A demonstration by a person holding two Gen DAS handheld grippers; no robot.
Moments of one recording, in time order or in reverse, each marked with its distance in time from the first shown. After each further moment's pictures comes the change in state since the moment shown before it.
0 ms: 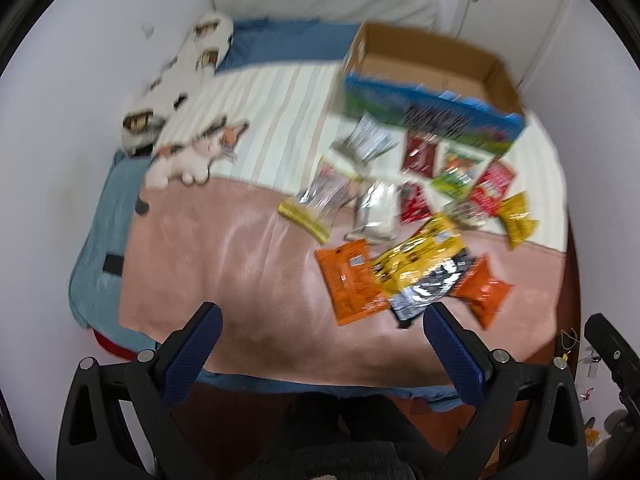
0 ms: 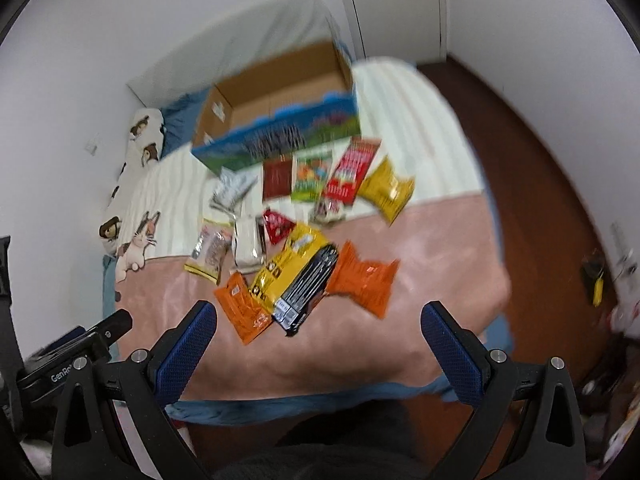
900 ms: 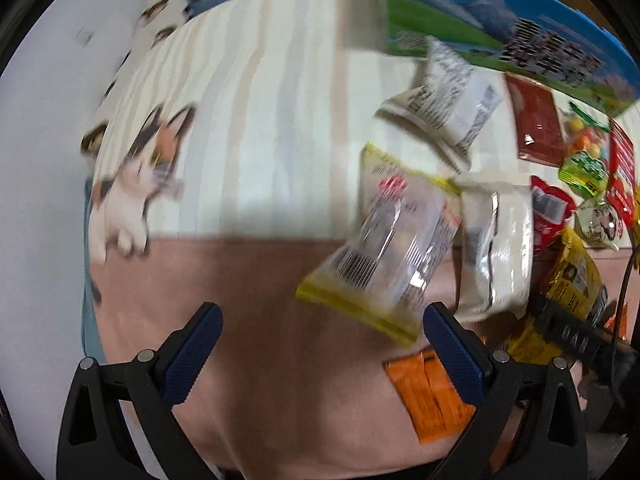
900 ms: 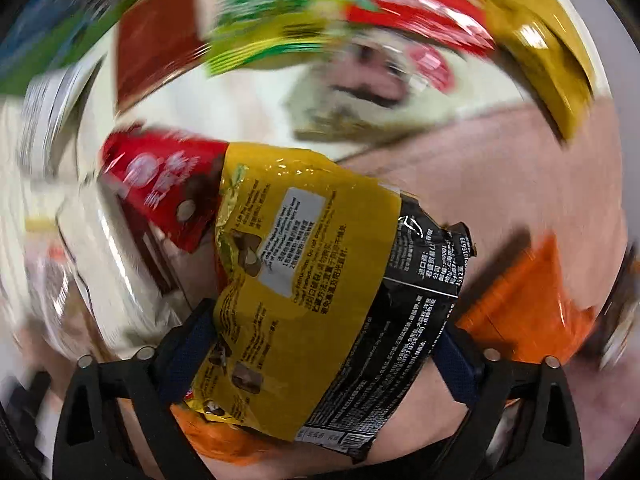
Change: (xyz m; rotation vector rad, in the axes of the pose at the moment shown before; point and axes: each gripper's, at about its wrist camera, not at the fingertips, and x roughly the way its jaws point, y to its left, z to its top) left arm 0.193 0.015 0.098 0.233 0.147 0.083; right arm 0.331 0.059 0.039 0.123 0.378 -0.261
